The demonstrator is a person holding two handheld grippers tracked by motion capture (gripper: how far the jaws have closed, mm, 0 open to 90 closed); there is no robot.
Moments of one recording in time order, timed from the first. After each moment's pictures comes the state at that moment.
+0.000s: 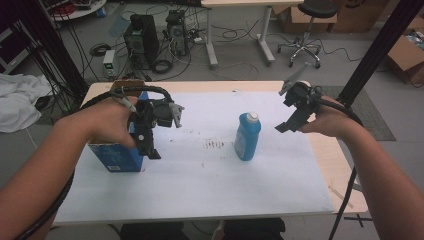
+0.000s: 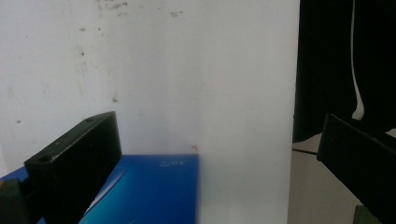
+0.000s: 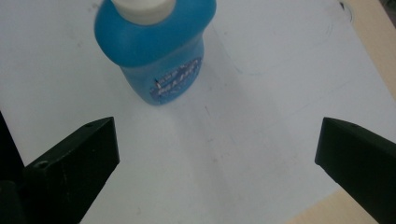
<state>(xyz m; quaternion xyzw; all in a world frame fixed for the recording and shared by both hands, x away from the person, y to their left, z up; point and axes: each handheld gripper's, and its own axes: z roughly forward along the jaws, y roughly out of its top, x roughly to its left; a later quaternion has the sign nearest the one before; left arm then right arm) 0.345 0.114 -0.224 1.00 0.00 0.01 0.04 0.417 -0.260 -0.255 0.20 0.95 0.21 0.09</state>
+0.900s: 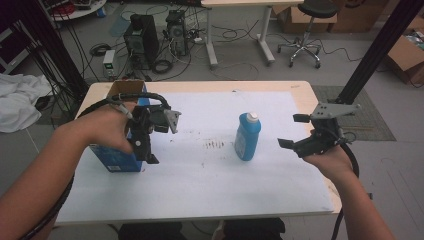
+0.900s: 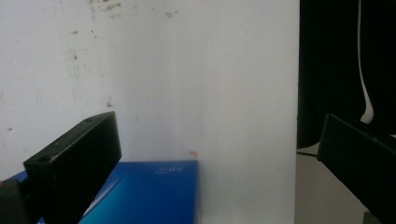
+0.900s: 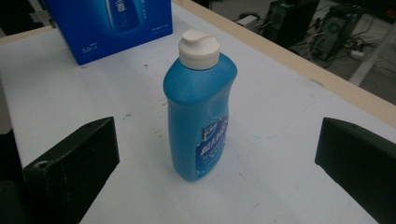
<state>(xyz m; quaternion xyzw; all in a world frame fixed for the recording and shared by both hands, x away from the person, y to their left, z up) 0.342 0.123 -0.237 1.00 -0.01 0.01 0.06 0.332 -0.299 -0.293 0.27 0.82 0.47 0.16</state>
